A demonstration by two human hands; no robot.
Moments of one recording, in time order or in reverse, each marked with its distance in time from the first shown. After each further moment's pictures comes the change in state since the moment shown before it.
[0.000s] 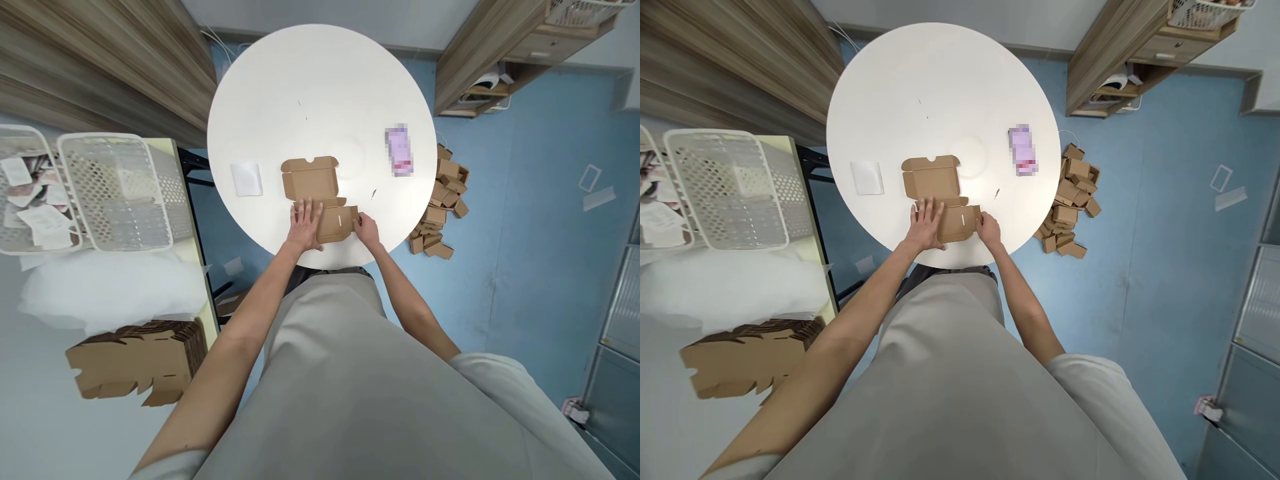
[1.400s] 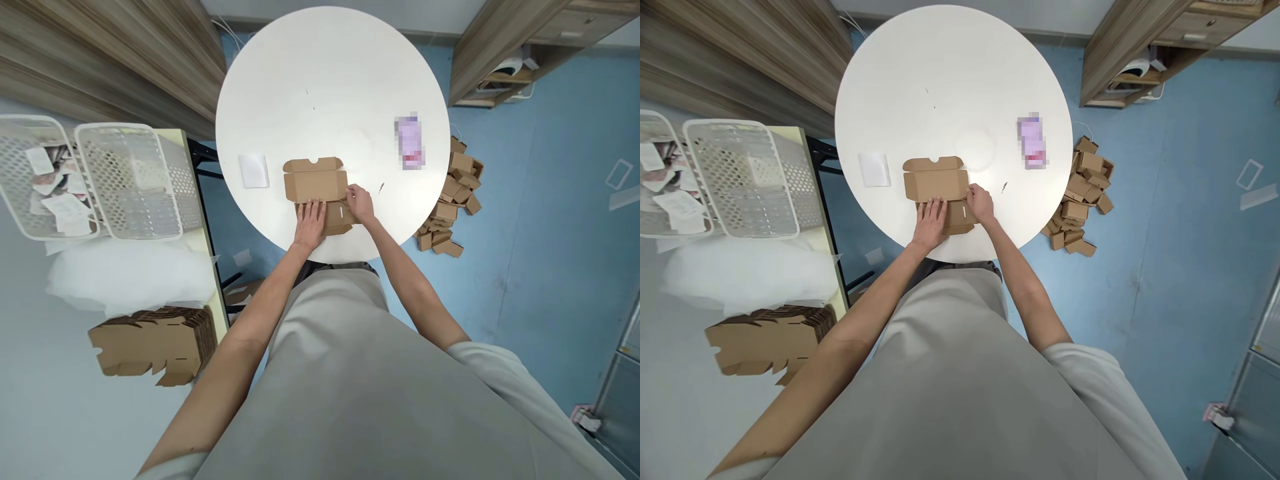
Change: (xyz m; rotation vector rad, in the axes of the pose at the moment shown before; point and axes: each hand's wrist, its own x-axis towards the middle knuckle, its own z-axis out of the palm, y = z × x) left_hand -0.018 0.012 0.015 -0.112 0.148 -0.027; right_hand 0.056 -0.051 0.001 0.244 0.049 -0.145
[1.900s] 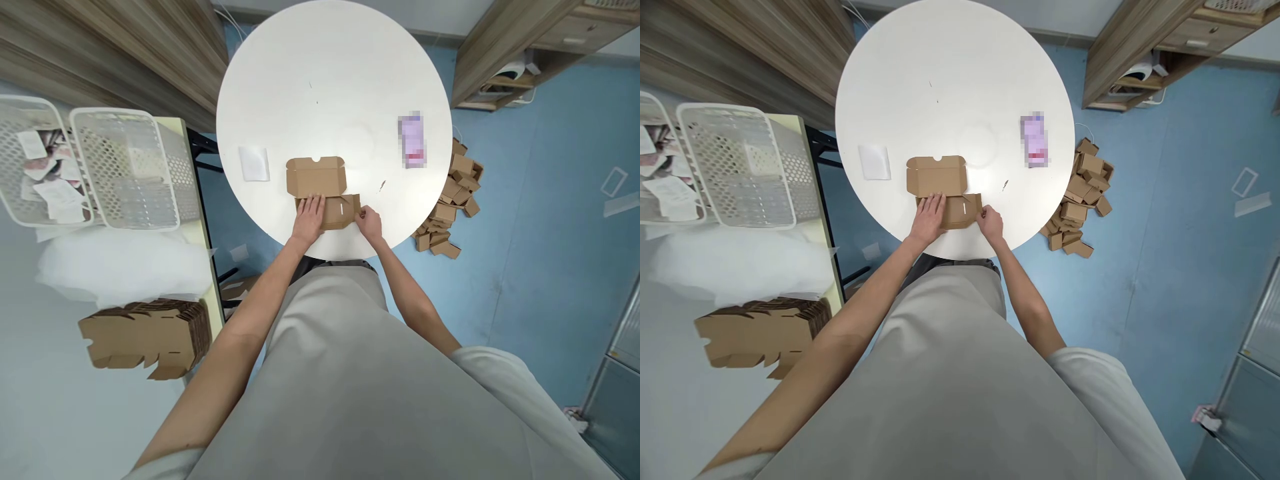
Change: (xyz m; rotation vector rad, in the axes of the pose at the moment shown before) left_hand 0.001 0.004 -0.012 0.214 -0.073 -0.005; right_hand -0.068 0.028 -0.008 -0.189 -0.019 0.207
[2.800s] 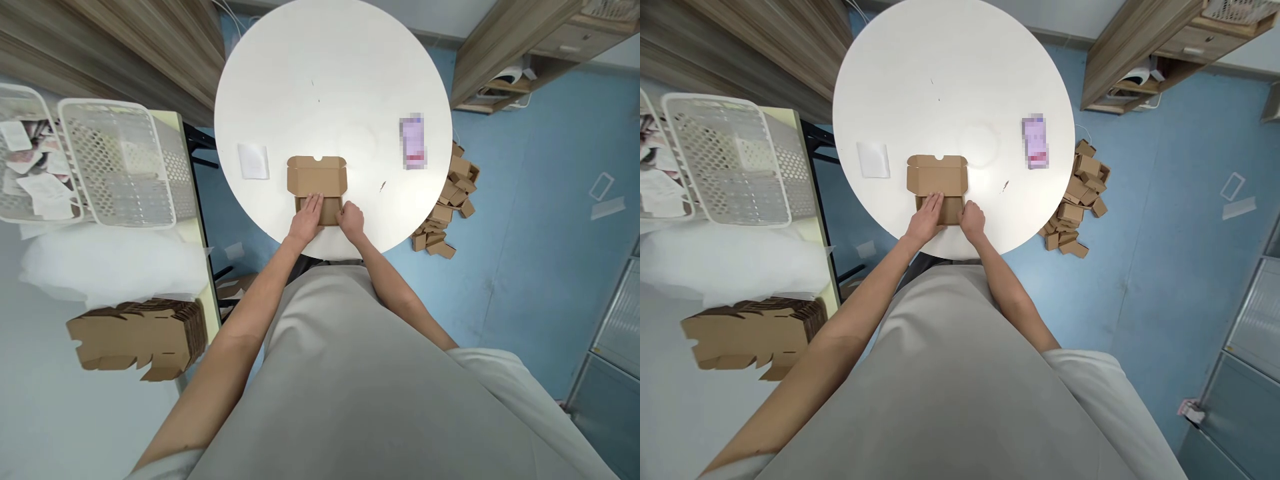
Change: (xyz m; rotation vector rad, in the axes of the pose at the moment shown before) left_hand 0.005 -0.018 0.008 -0.162 0.028 0.016; right_hand 0.012 -0.051 0.043 -0.216 -0.020 -0.026
